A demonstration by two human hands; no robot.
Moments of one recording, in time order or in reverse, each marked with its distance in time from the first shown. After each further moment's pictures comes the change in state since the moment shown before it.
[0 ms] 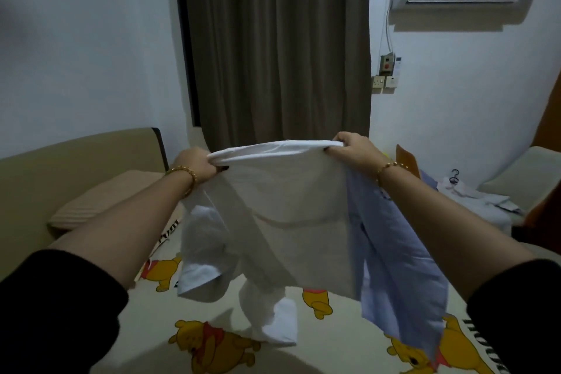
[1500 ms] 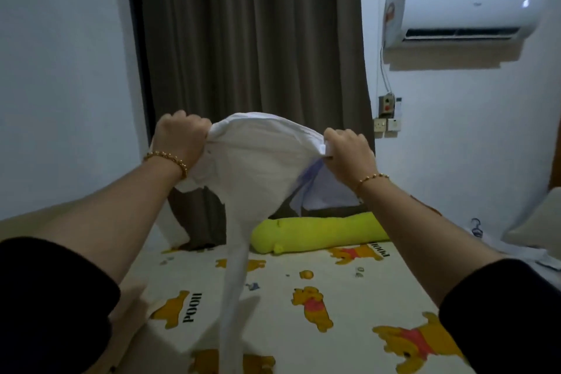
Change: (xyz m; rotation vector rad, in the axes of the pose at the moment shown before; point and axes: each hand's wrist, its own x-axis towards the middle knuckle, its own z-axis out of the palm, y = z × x) left_hand 0.423 0.032 0.013 0.560 0.800 0.564; right_hand 0.405 0.068 0.079 -0.628 0.588 -0.263
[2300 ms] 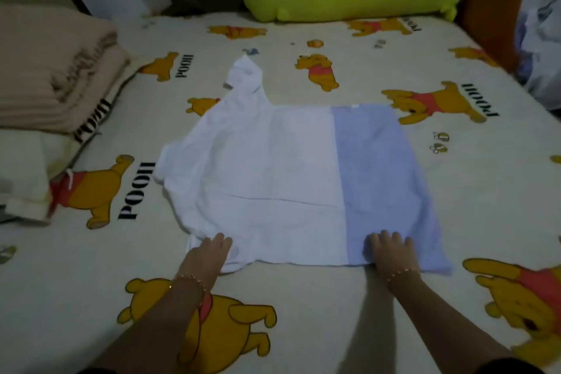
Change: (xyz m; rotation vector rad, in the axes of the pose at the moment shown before) left_hand -0.687 0.285 0.049 -0.675 -1.054 0.228; right_hand -0.706 -0.032 0.133 -0.150 -1.080 0.138
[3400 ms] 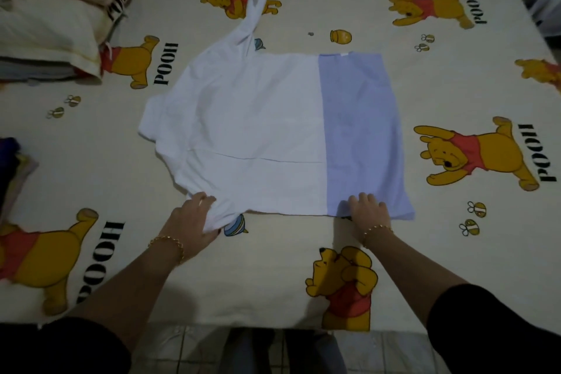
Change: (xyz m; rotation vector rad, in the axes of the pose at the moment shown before) left_hand -0.296 0.113 -0.044 -0.274 -0.127 -0.259; right_hand -0.267 -0.020 -0.042 -0.102 -0.420 -0.118
